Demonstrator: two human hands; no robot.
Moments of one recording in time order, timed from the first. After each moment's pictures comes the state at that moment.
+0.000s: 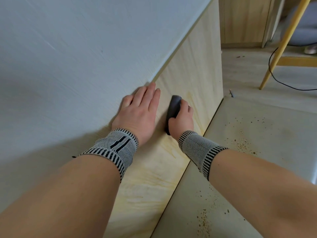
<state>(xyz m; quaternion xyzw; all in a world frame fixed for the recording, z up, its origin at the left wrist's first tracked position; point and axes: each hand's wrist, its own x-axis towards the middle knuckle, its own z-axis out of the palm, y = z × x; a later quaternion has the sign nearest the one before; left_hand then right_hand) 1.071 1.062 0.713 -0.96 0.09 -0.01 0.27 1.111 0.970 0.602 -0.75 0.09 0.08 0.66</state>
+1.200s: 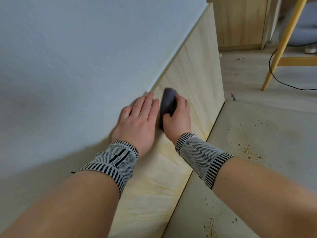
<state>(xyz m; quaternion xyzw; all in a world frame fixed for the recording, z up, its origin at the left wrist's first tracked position) 1.075 1.067 0.708 -0.94 0.10 -0.05 0.31 1.121 0.973 0.628 -0.72 0.05 -0.02 0.70</state>
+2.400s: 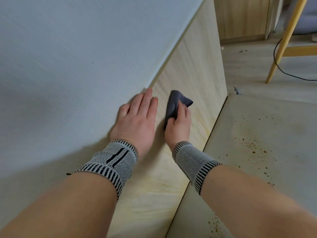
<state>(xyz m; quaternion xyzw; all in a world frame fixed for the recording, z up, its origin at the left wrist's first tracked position) 1.071 1.060 0.713 -0.95 0.08 -0.01 0.31 1.109 0.999 0.587 -0.67 0.13 -0.03 0.73</state>
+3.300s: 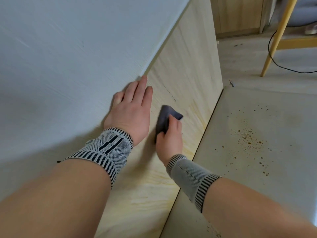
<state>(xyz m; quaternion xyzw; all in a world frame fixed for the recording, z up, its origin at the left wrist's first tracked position) 1.070 1.060 0.713 -0.95 0.08 0.00 0.31 1.054 1.009 0.575 -0.70 0.09 0.05 0.71</state>
